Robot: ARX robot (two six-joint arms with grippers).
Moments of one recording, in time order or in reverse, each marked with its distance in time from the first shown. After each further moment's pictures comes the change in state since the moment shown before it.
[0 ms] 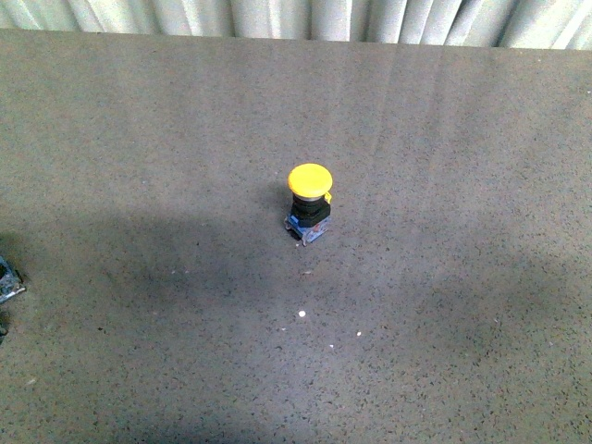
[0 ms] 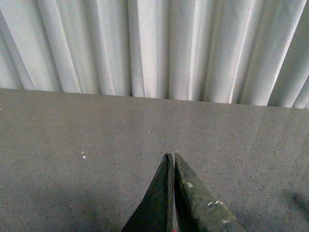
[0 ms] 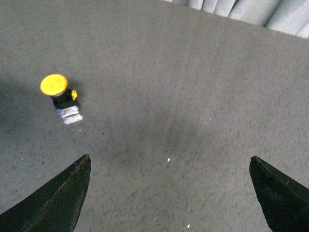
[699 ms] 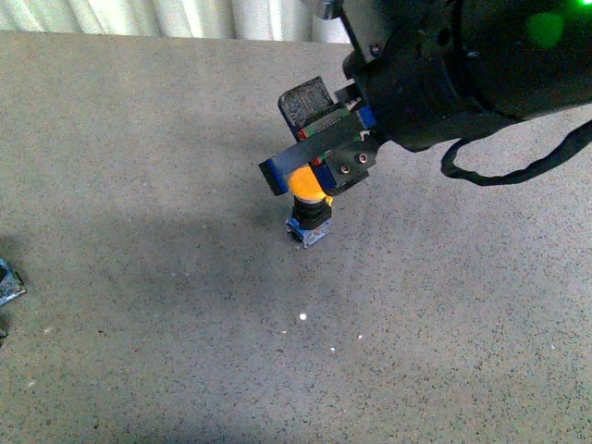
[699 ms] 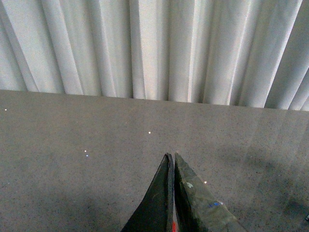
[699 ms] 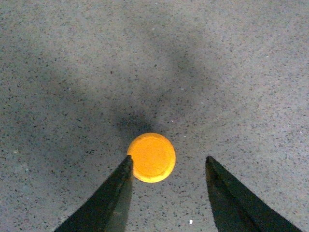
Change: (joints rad) left arm 0.000 -0.292 0.000 -0.284 0.000 0.000; right arm 0.410 0.860 0.529 0.080 0.138 0.047
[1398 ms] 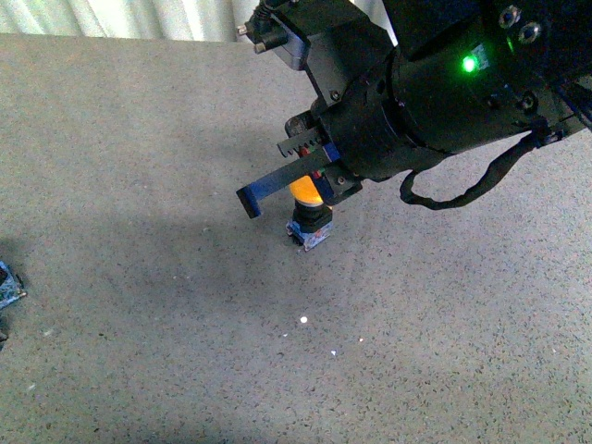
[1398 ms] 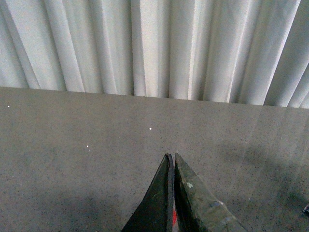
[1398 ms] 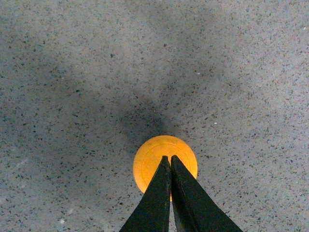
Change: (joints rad) left arm 0.001 -0.182 0.000 -0.200 0.000 0.000; right arm 0.002 0.116 0.059 -0.023 -0.009 0.042
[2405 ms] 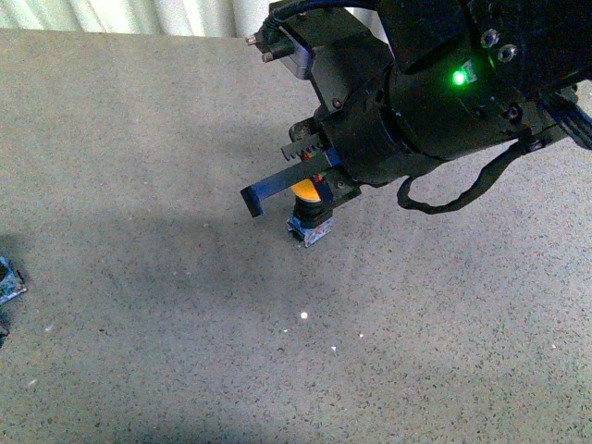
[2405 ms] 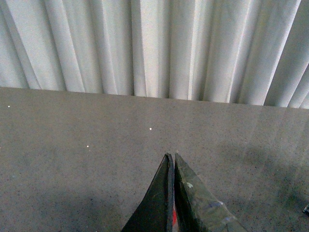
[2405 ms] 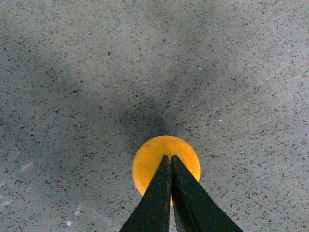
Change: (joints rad) left arm 0.000 0.000 0.000 0.000 0.000 0.000; right arm -0.017 0.035 0.006 0.001 -0.008 0.032
